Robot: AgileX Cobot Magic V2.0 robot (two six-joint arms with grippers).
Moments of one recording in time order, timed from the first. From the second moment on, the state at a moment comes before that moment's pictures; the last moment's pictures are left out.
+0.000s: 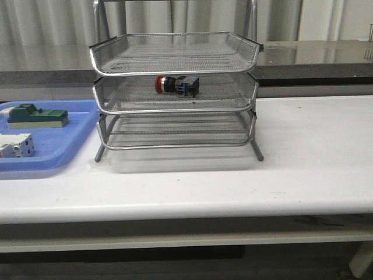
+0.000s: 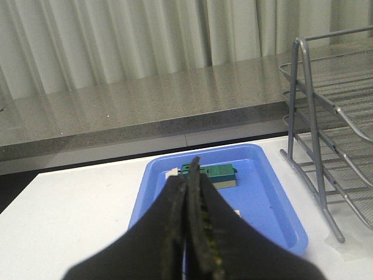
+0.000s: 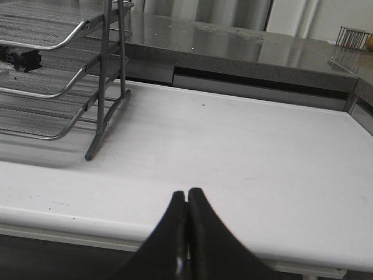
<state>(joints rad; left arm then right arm) 0.05 0.39 -0.20 0.03 -0.09 0.06 0.07 -0.01 0.03 -0.04 0.13 -0.05</state>
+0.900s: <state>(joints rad) 0.05 0.00 0.00 0.06 -0.05 0.01 0.07 -0.01 0.03 -0.04 0.13 -0.04</state>
